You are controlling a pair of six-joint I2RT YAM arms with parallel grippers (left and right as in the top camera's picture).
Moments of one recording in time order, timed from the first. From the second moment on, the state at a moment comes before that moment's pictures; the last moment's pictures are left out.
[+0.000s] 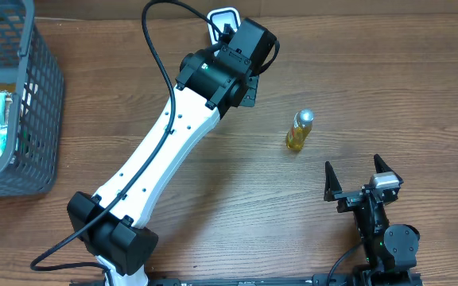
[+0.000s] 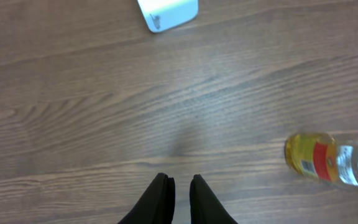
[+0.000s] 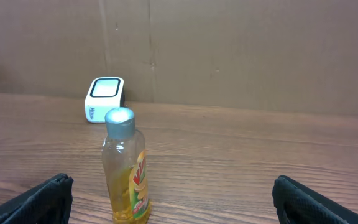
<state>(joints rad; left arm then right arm) -0.62 1.89 2.01 -1.19 -0.29 -0.41 0.07 0.01 0.02 -0.03 -0.06 -0.01</state>
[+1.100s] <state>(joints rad) -0.62 1.89 2.01 -1.26 -0.17 -0.40 0.07 0.01 0.02 -0.03 -0.07 -0.01</state>
